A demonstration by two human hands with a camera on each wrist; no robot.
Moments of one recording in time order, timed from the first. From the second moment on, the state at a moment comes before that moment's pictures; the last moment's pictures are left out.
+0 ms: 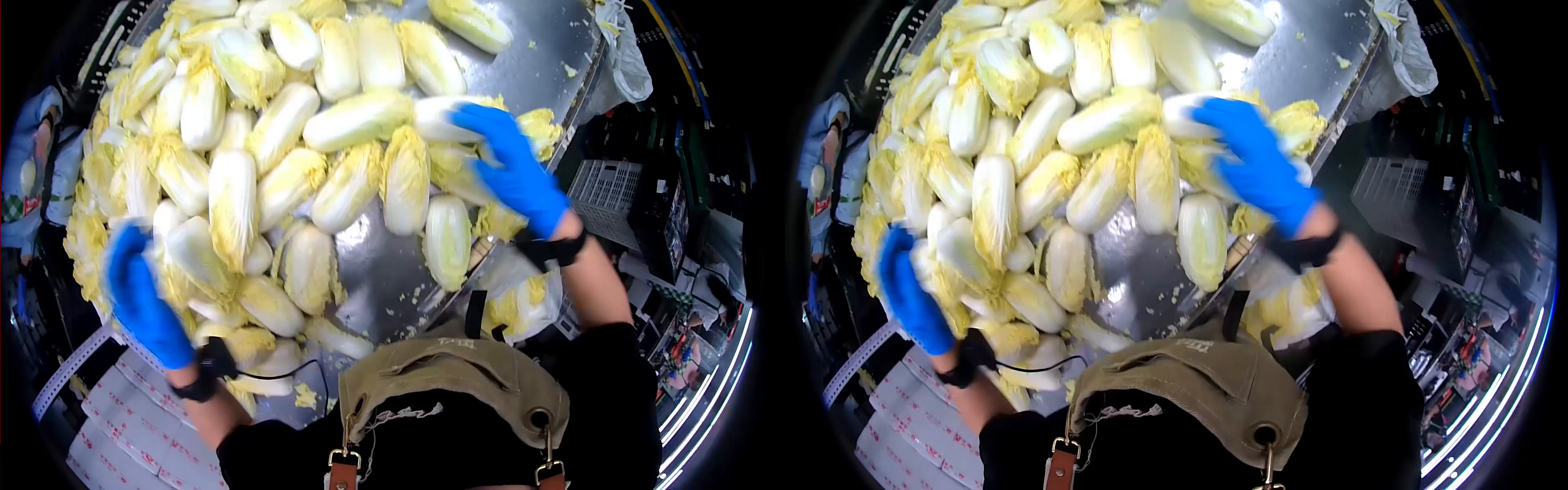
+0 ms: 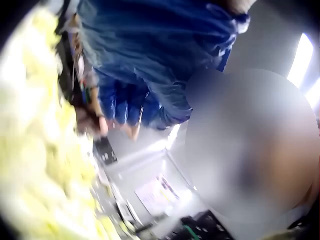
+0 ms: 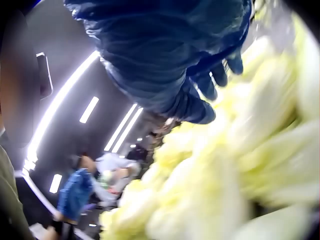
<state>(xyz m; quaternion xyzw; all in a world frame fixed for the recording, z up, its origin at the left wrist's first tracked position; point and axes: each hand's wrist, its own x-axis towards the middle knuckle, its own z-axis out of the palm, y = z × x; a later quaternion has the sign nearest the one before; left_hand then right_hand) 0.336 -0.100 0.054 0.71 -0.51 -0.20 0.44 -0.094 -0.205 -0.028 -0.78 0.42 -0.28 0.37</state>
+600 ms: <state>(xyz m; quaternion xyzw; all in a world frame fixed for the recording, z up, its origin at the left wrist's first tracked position) 0.094 0.006 -0.035 0.43 -0.24 -0.78 0.38 -0.197 -0.091 0.024 -0.95 0.30 -0.08 0.01</state>
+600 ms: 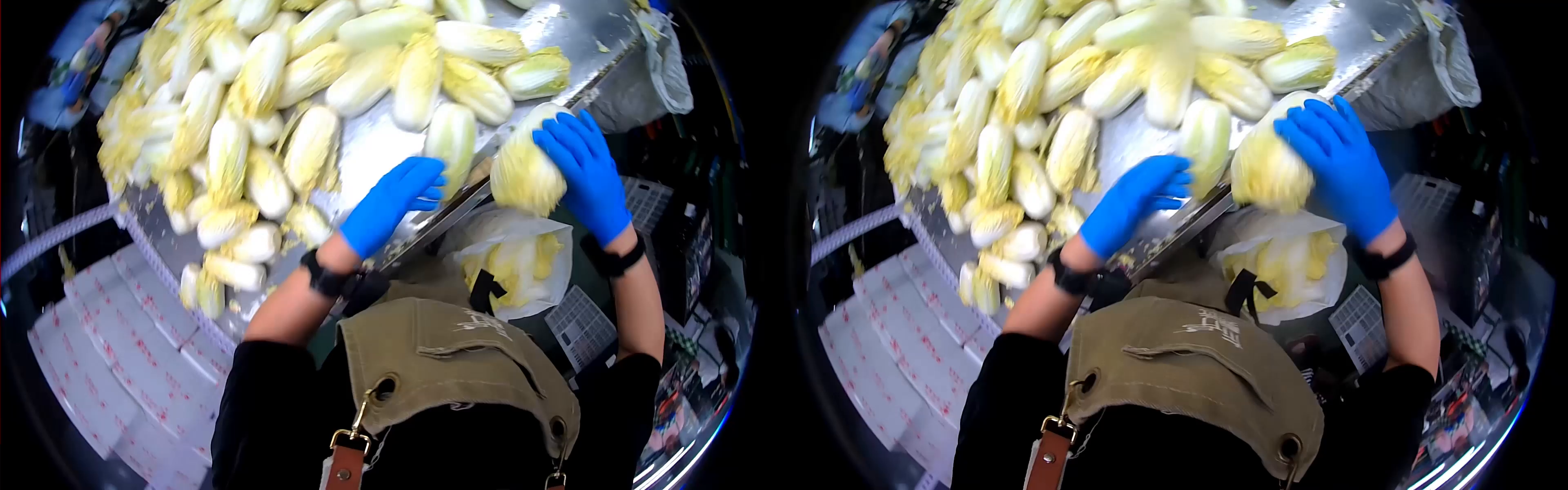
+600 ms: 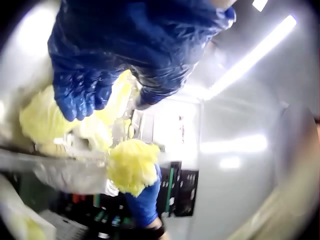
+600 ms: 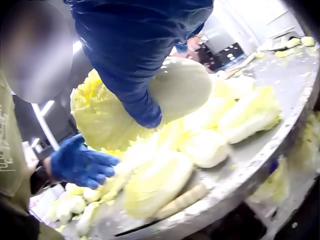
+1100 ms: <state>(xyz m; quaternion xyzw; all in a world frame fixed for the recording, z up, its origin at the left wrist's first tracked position) 0.151 0.176 -0.046 0.12 0.02 -0.81 0.57 -0.155 -0.043 -0.108 -0.93 0.28 -0.21 0.12</state>
